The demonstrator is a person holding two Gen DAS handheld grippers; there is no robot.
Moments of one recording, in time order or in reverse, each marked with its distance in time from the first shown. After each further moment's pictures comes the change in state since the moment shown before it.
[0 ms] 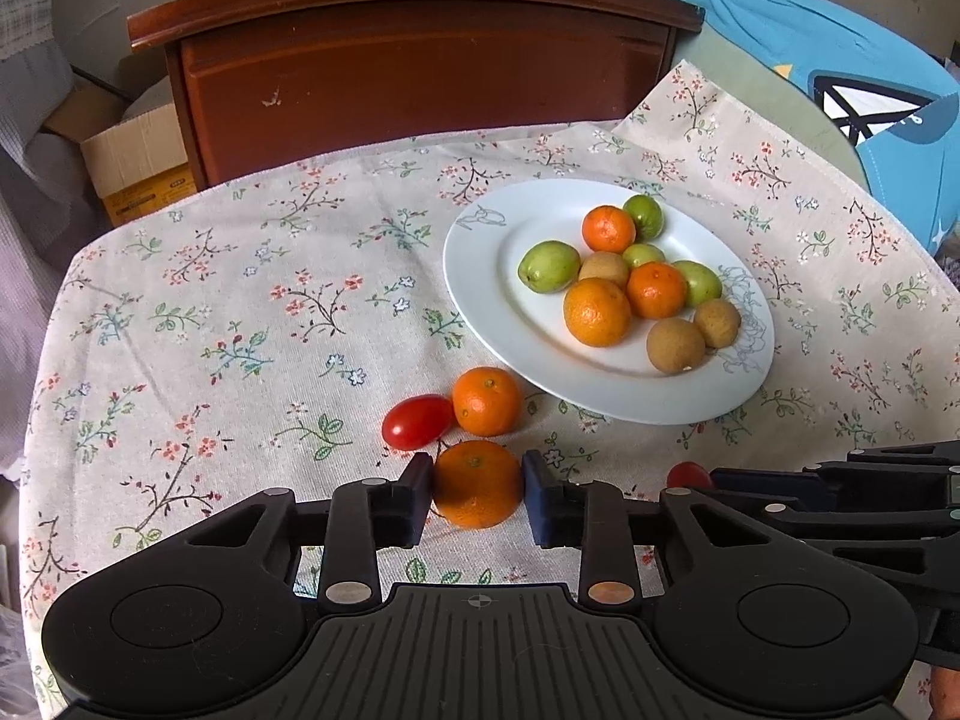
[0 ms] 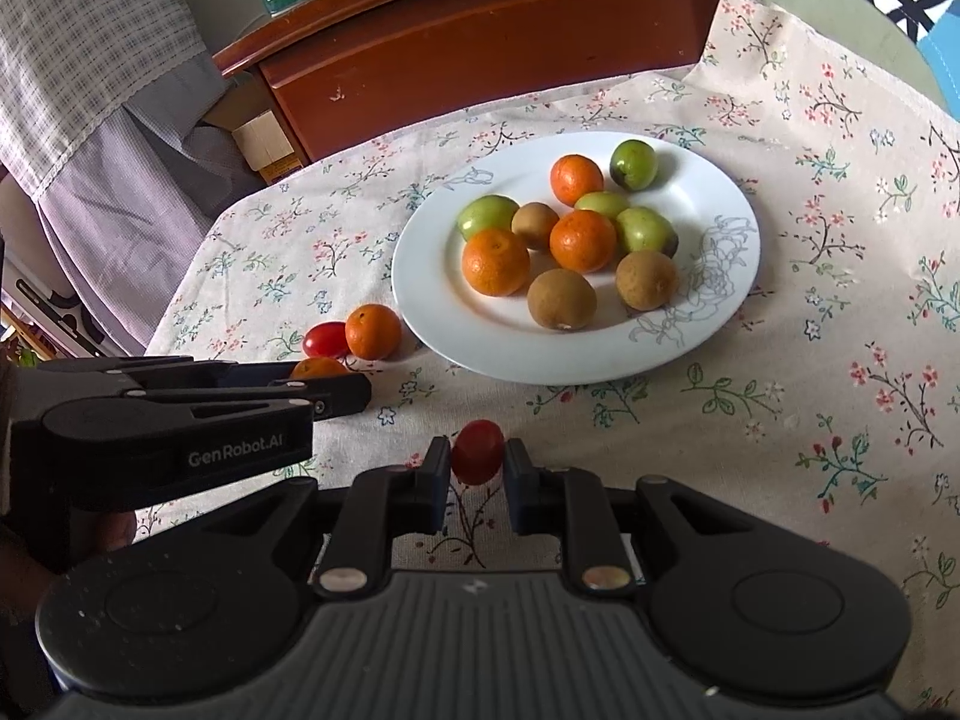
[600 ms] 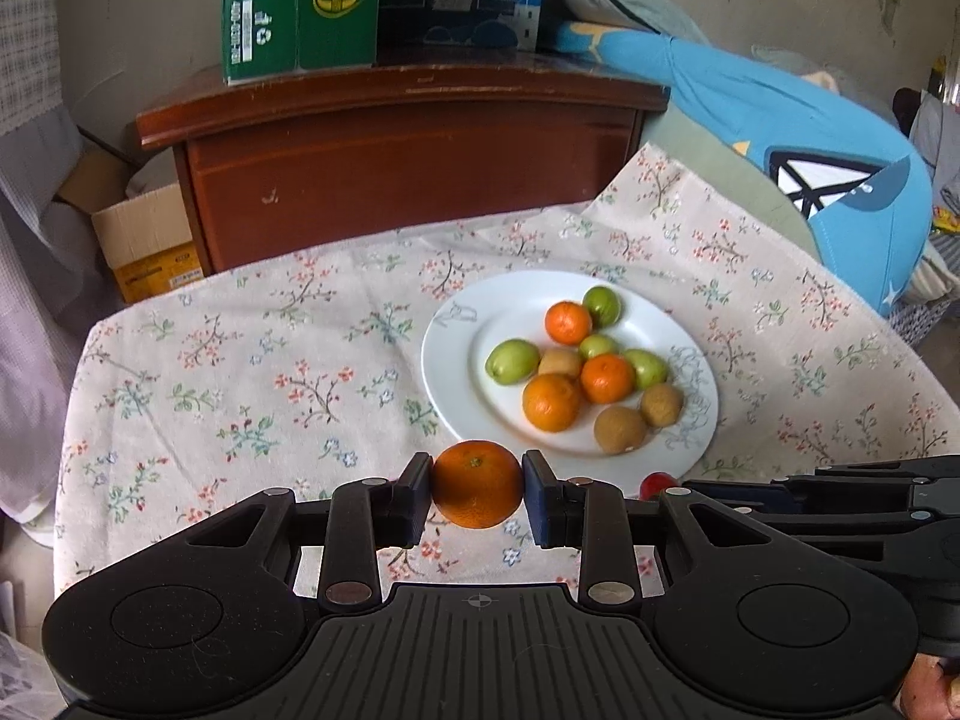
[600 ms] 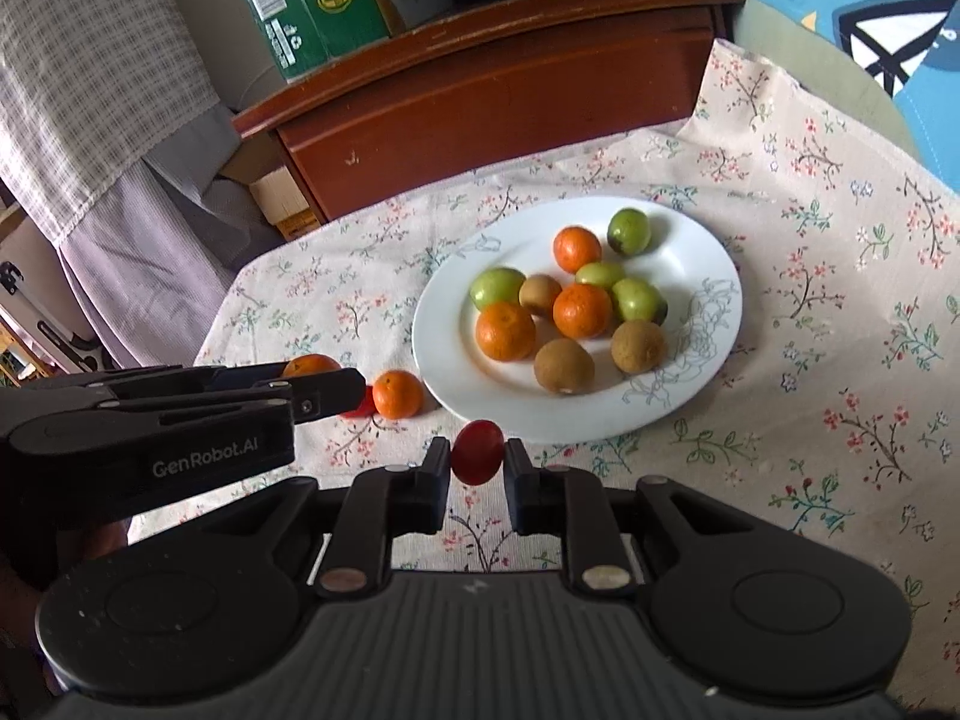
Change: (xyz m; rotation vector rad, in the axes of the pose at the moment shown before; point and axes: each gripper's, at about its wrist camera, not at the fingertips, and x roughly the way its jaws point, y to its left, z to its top) left arm -0.042 -0.014 0.020 0.015 -0.120 -0.016; right arm -0.031 0.000 0.016 0.023 -0.085 0.026
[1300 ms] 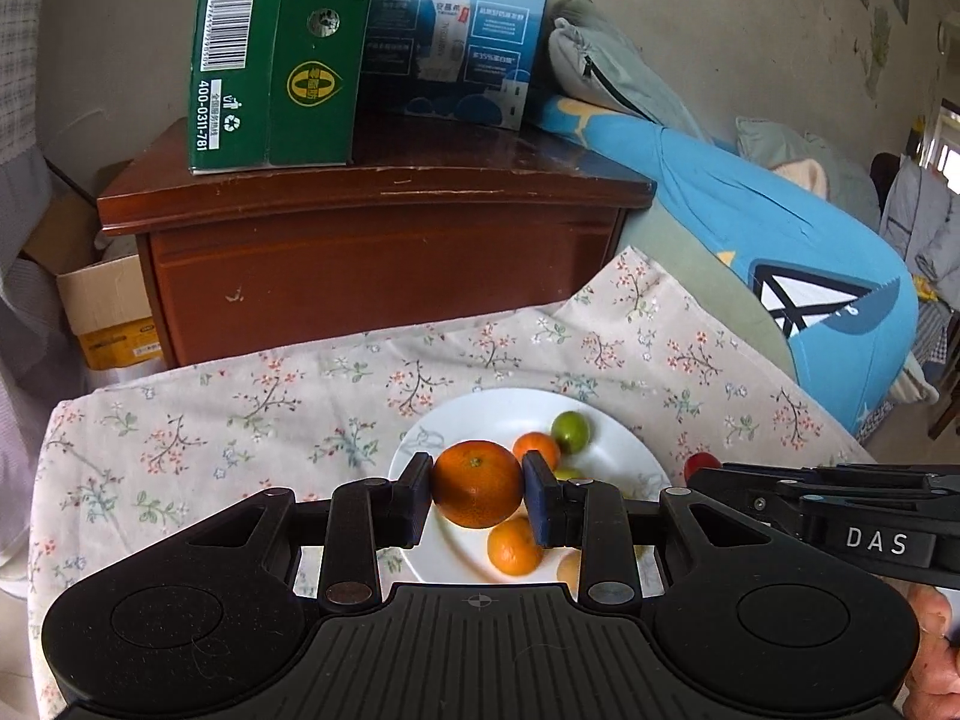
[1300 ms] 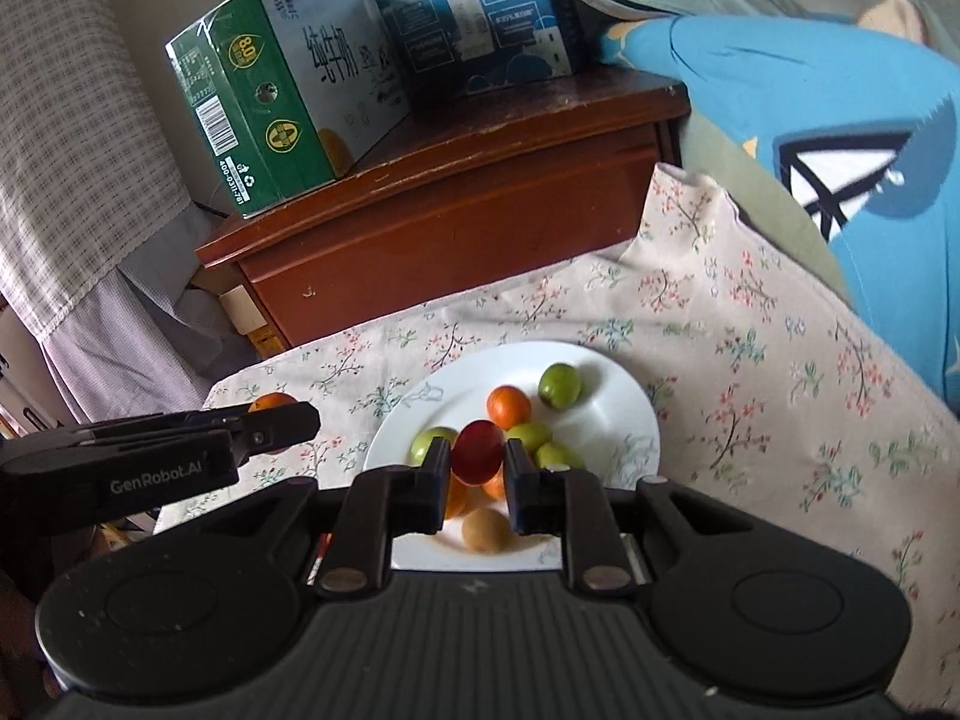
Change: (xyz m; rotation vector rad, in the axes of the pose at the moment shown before) left arm 0.011 0.007 0.055 -0.046 -0.096 -0.076; right arm -0.027 -0.030 0.061 0.011 -0.138 -0.045
